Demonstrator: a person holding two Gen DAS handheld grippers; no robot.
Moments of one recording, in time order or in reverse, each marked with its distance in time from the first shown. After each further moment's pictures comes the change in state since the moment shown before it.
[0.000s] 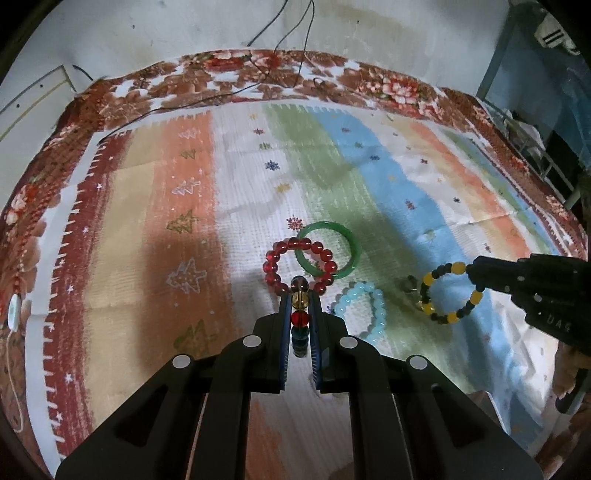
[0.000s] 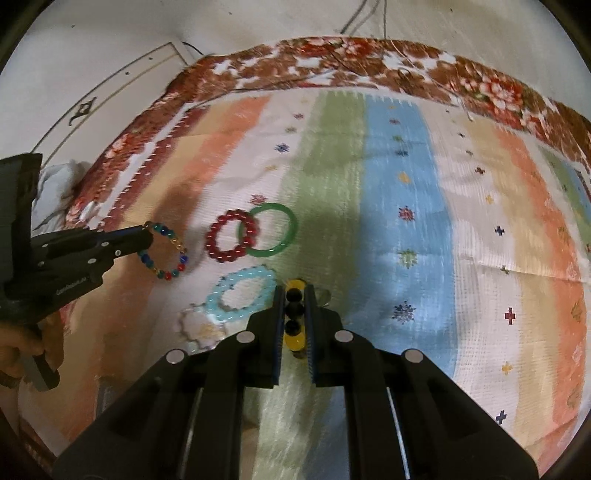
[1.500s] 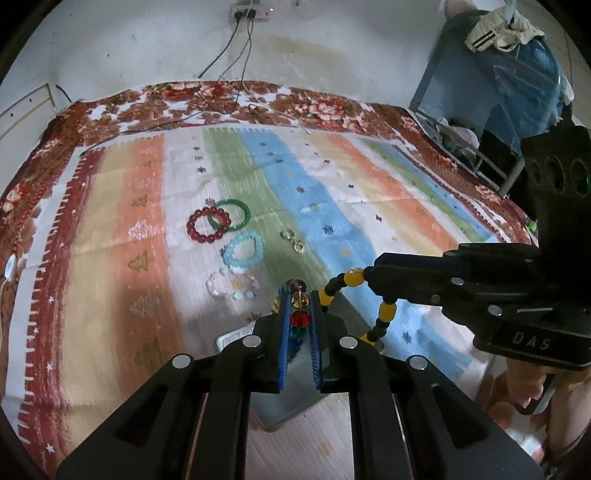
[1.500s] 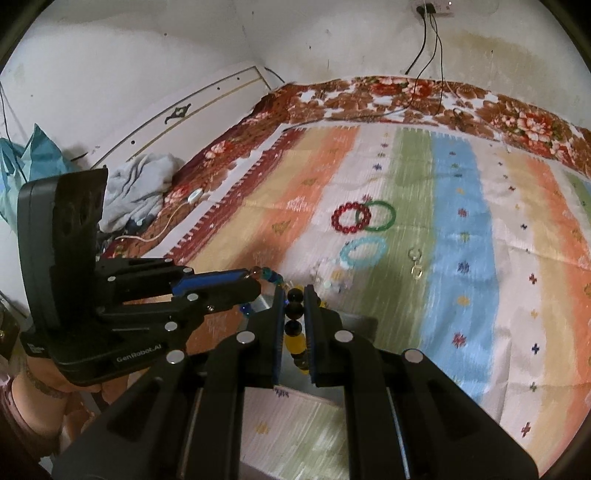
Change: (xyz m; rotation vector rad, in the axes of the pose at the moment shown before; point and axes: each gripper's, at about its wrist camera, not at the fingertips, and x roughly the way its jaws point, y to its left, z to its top) left arm -0.111 -0.079 -0.103 0.059 -0.105 -0.169; right arm -0.116 0.081 -0.087 -0.087 -0.105 0.222
